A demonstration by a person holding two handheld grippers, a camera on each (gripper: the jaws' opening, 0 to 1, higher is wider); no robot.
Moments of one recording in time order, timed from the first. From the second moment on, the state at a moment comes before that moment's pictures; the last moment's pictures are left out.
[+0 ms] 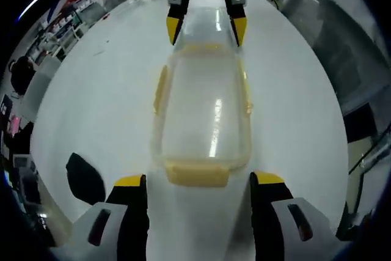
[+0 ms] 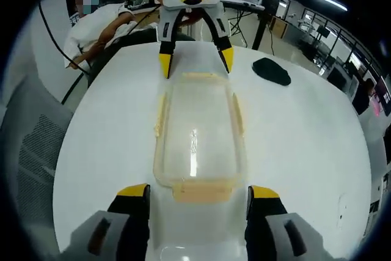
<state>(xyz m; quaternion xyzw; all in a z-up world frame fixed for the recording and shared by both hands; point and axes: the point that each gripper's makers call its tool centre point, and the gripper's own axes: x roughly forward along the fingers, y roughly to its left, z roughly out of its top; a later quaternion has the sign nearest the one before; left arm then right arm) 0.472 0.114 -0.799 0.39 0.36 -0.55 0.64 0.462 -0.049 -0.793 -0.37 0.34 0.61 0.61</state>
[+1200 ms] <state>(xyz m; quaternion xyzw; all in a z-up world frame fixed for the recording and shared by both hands) 0.468 0.103 -0.802 0.36 0.37 -0.59 0.62 0.467 -0.051 -0.806 -0.37 0.36 0.62 0.60</state>
